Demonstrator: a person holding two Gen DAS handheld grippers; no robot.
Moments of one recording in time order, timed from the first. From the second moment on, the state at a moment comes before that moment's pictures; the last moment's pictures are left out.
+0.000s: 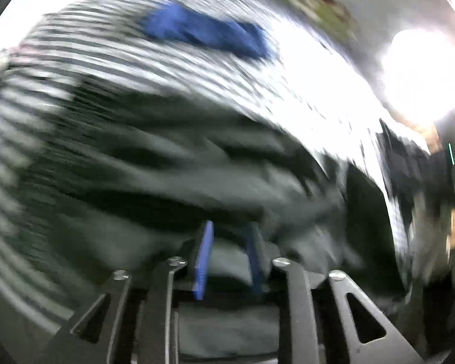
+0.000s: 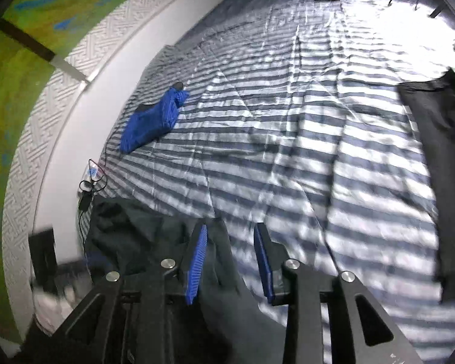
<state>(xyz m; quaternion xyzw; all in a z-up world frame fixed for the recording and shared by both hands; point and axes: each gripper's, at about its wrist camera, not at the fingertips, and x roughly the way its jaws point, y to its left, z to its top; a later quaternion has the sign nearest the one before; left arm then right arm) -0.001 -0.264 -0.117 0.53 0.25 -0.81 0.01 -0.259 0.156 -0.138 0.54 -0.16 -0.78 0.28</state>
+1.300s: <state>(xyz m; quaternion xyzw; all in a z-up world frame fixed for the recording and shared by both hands) -0.077 -0.002 -0.164 0.63 0.11 -0.75 -0.15 0.026 0.614 -0.175 0.48 -0.30 -0.83 -0.03</state>
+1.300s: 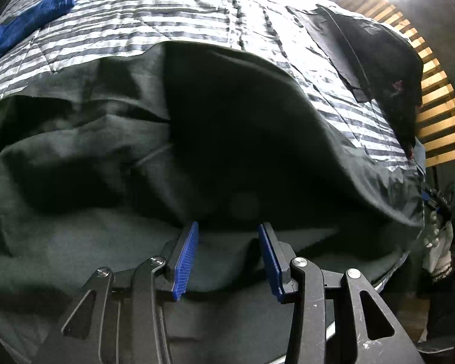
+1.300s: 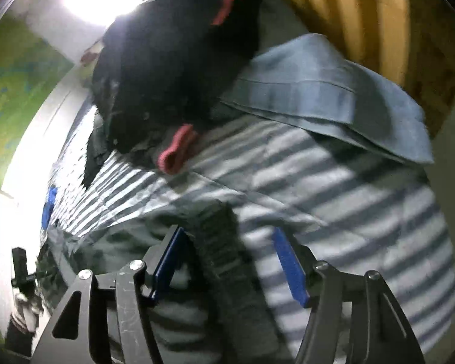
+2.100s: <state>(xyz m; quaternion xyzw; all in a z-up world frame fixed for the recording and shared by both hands) -0.081 0.004 -0.162 0.63 0.09 -0.76 -0.14 0.039 0.514 -0.122 0.41 0.00 -0.90 -0.12</state>
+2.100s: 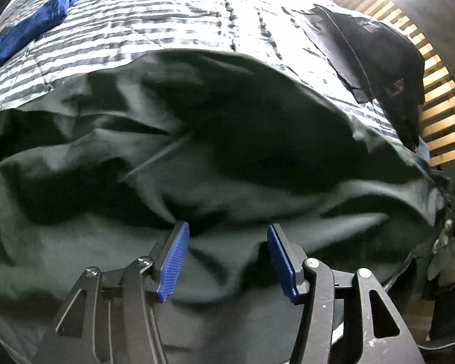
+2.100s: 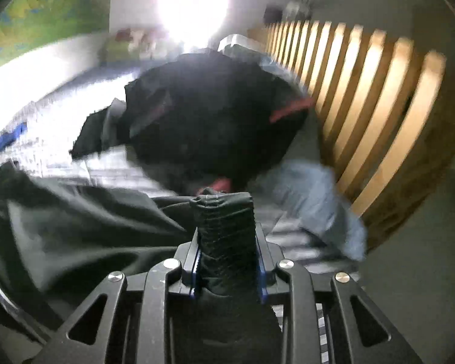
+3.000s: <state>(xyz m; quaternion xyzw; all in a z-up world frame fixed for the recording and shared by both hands) 0.023 0.137 -0.144 0.62 -0.05 -0.70 -0.35 0.123 0.588 -0.163 0.46 -0.33 -0.81 -0.15</state>
